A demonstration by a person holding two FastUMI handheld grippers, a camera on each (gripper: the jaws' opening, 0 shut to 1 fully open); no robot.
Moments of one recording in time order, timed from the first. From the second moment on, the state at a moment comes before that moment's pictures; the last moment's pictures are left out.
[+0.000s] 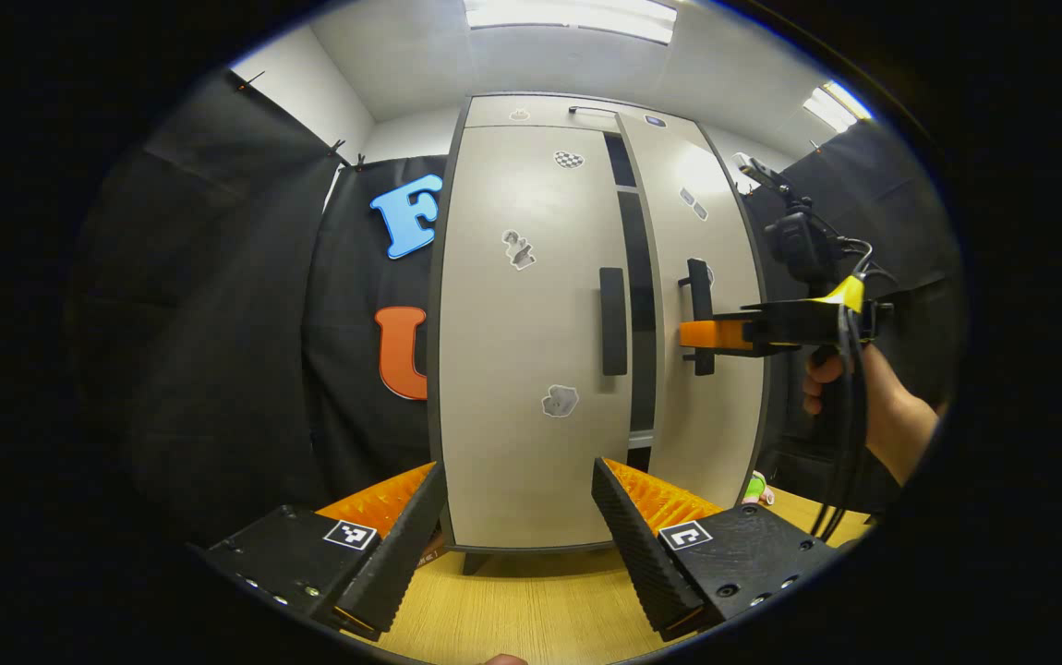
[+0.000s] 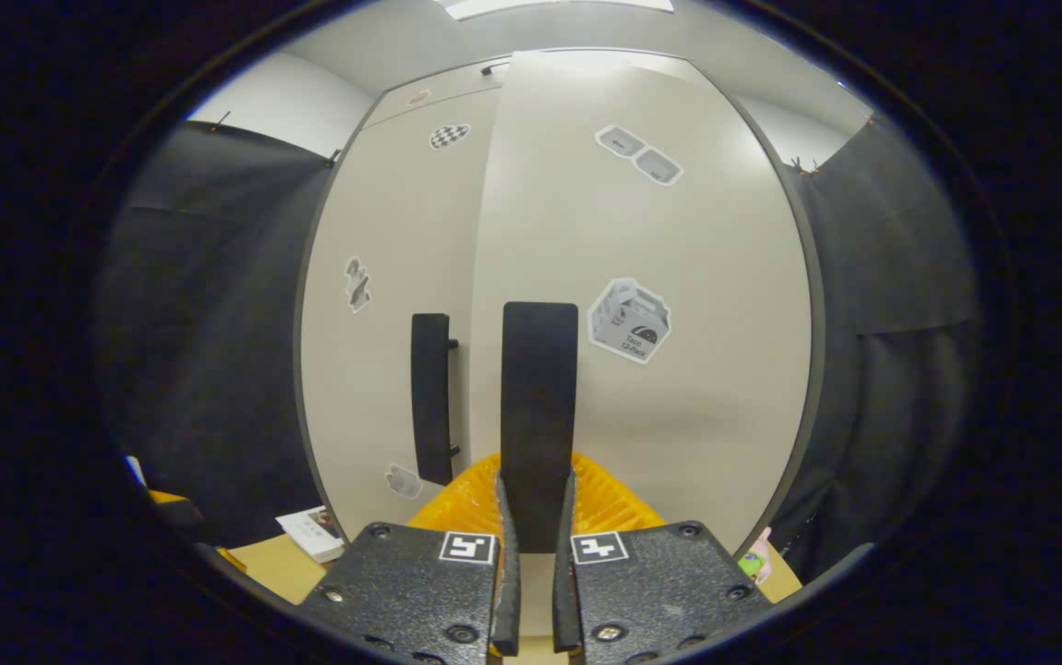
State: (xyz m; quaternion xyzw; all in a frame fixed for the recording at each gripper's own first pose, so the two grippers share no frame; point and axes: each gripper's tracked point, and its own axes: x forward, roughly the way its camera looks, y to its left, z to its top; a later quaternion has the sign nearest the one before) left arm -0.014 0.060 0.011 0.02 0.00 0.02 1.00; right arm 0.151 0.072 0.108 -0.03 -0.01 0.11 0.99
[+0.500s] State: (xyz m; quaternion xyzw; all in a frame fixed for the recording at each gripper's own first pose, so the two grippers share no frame) left arm -0.009 0.000 0.020 0.03 -0.01 -0.01 1.00; right arm 0.063 0.001 0.106 -0.05 -0.01 0.15 0.99
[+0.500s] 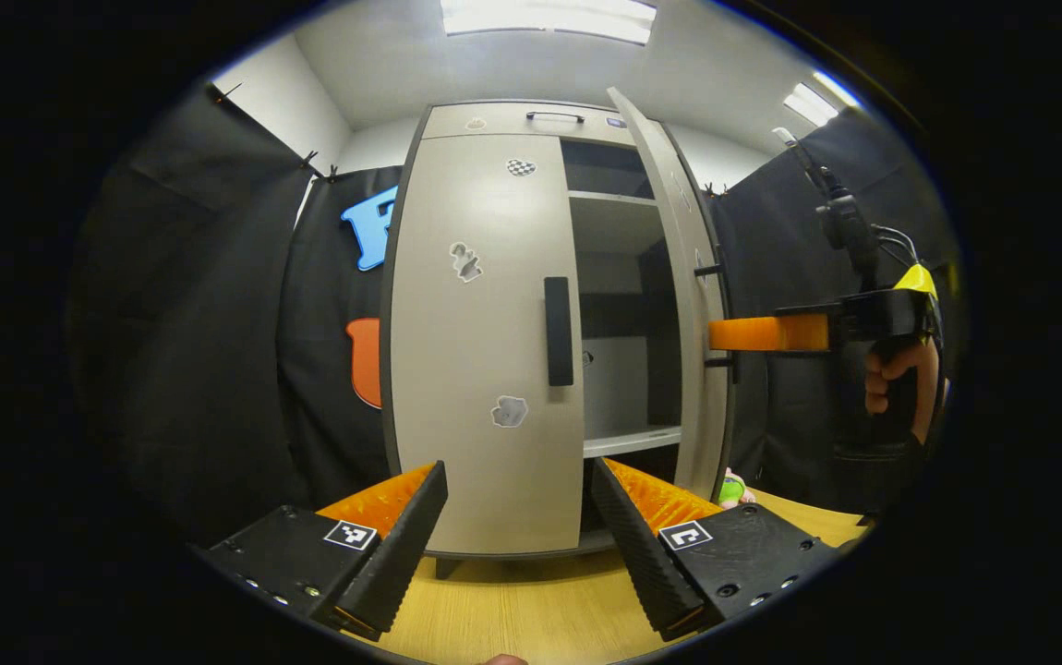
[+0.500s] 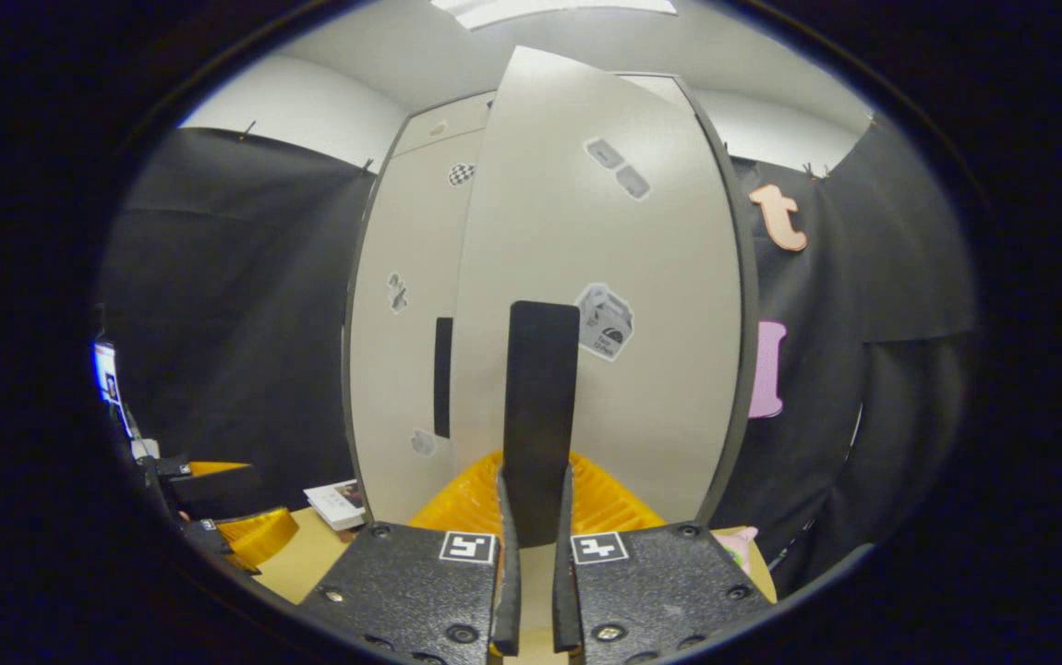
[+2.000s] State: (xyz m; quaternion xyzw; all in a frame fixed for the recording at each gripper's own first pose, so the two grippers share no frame) left arm -0.021 -0.080 0.030 0.01 -0.02 -0.06 1.00; right arm -0.019 -0.185 0.096 -0.07 -0.03 -0.06 1.00
